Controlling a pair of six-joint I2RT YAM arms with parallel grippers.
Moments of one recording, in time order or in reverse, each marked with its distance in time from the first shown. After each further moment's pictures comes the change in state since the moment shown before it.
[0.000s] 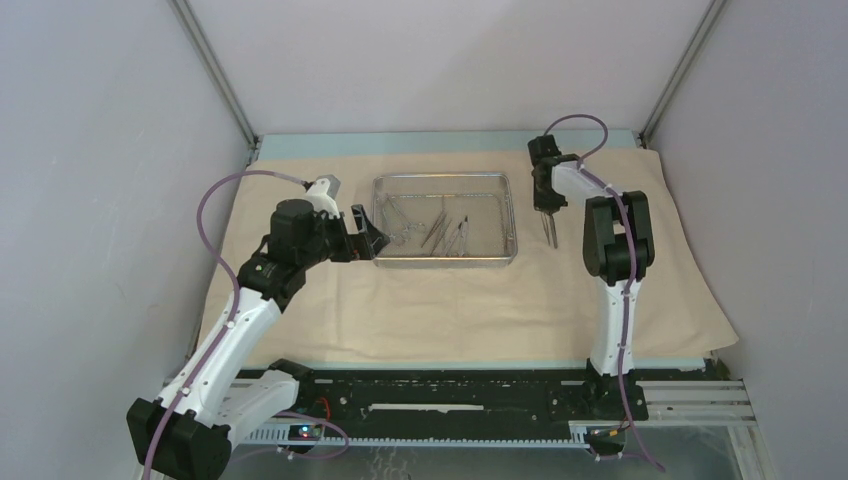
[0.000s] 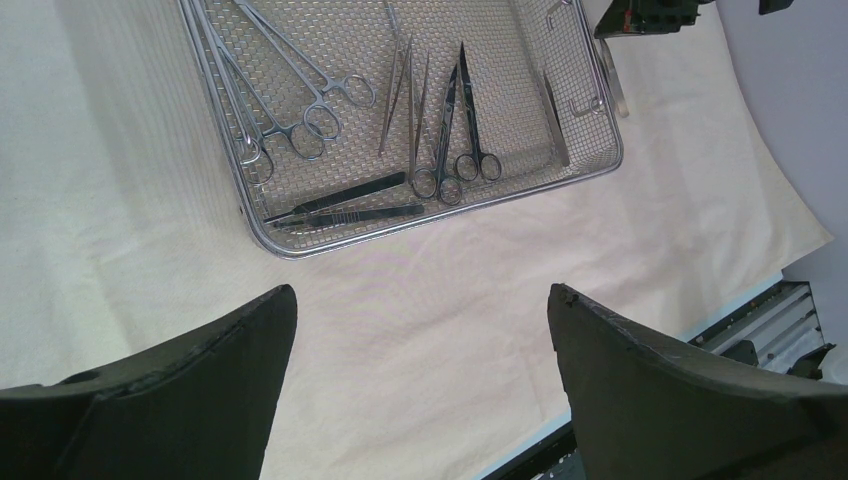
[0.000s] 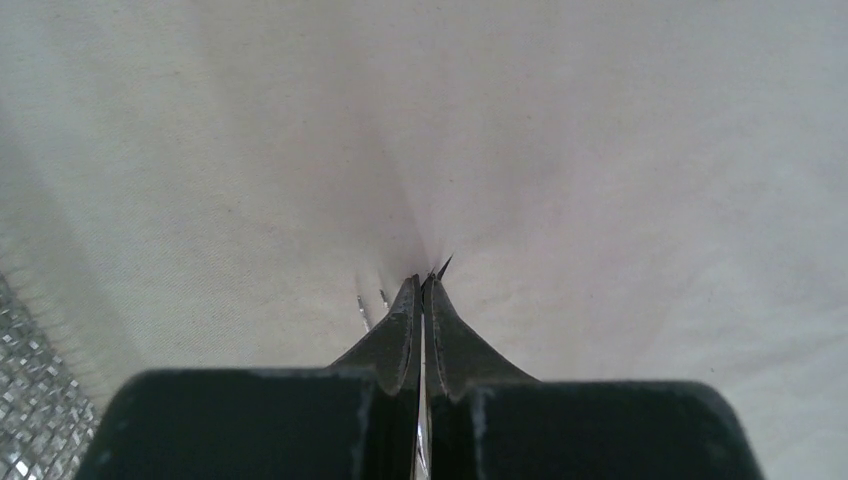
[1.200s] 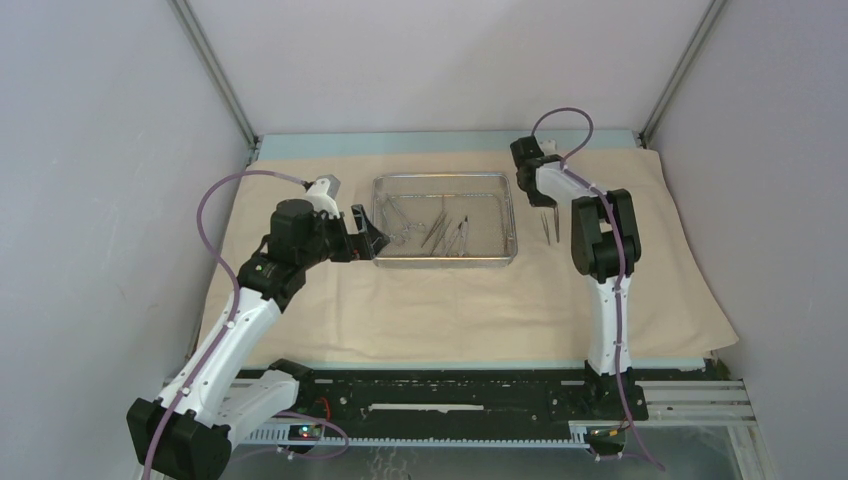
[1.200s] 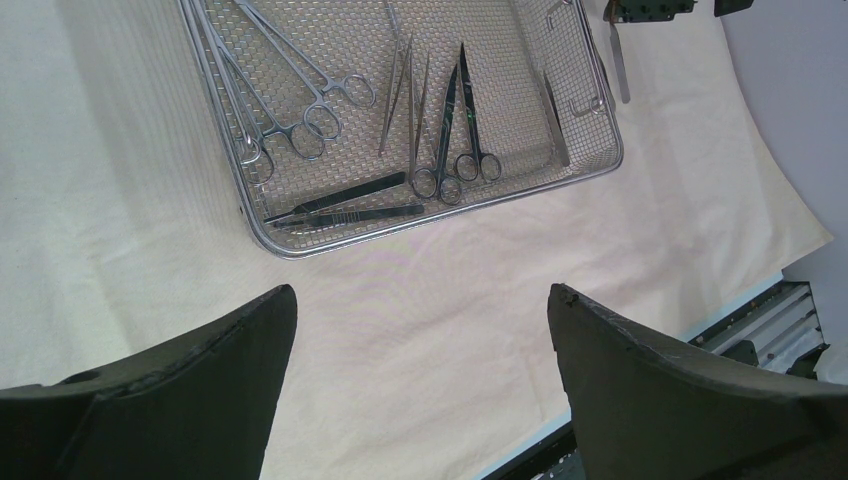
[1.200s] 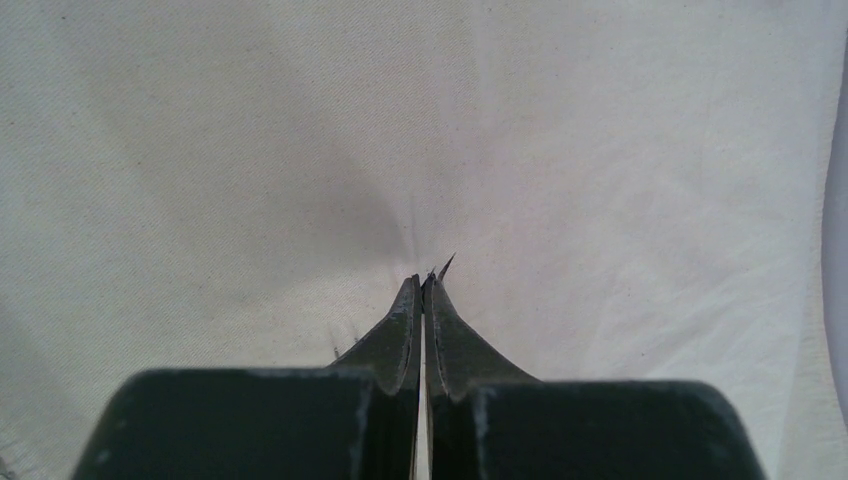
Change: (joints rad) left arm 0.000 0.000 0.000 0.000 0.000 0.000; right arm 0.093 0.061 0.058 0.016 0.326 0.019
